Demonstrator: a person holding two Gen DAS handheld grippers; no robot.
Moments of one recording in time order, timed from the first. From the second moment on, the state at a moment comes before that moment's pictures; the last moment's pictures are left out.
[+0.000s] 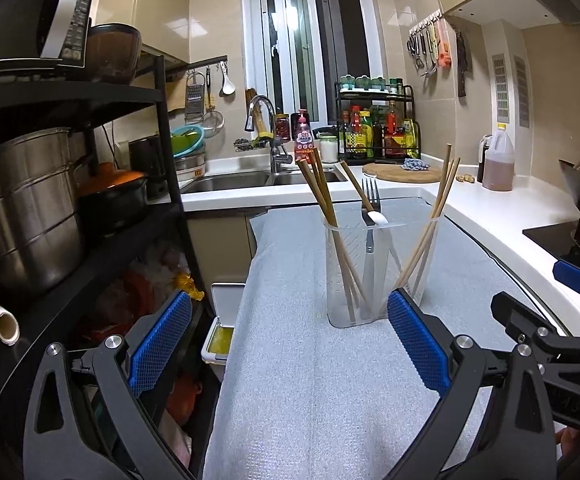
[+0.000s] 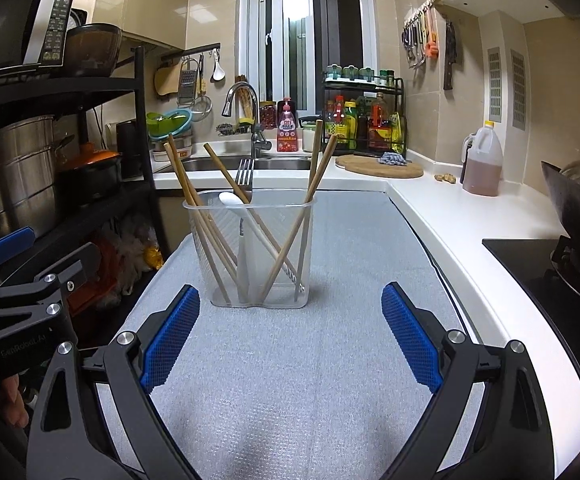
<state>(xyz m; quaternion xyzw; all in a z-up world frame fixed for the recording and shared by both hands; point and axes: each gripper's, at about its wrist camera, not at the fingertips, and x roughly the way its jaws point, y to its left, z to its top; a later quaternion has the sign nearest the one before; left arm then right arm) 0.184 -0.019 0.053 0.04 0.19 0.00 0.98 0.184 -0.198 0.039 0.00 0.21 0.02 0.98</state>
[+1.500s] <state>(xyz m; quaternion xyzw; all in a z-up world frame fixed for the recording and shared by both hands) 0.172 -0.023 0.058 0.03 0.17 0.00 0.98 0.173 -0.194 0.038 0.00 0.20 0.02 0.98</state>
